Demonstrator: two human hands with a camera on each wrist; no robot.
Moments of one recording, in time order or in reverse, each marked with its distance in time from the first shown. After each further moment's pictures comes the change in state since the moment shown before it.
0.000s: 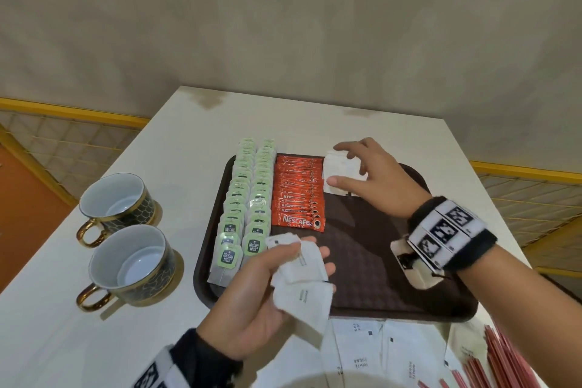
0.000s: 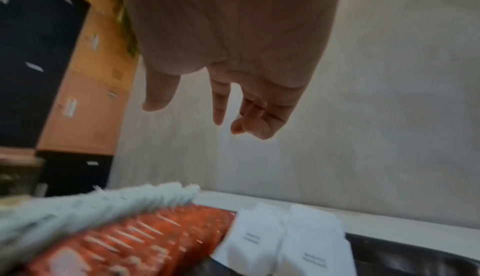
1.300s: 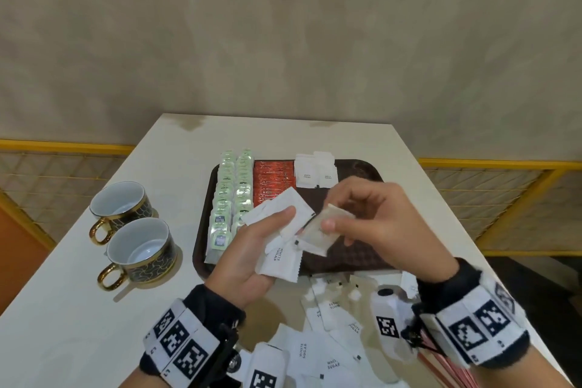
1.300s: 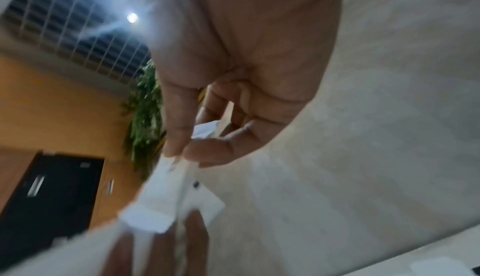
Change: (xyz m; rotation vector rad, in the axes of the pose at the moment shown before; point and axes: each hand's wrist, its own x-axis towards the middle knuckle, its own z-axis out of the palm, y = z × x) left_hand -0.038 -0.010 0.026 0.146 -0.106 0.188; right_hand -0.165 -0.097 -0.027 0.703 0.136 -0.109
